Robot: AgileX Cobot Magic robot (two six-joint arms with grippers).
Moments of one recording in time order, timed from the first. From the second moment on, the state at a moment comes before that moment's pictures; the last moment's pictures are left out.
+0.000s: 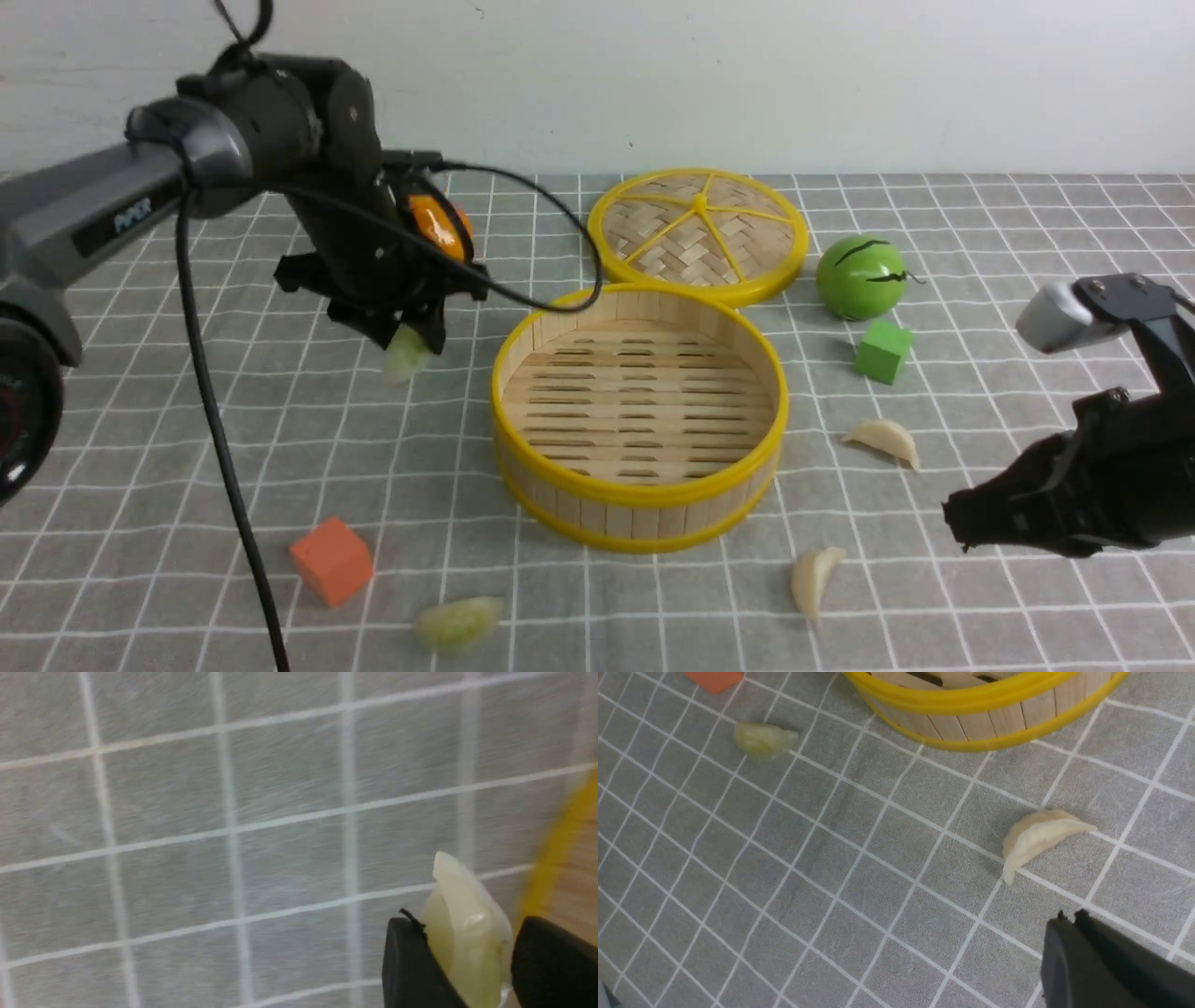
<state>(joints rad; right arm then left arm) 0.02 1.31 -0.82 0.83 0.84 -0.83 -0.24 2.14 -1.92 -0.13 1.04 -0.09</state>
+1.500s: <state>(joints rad) 0.02 1.31 -0.82 0.87 0.86 -0.84 -0.47 1.98 -1.85 -0.05 1.22 -0.17</state>
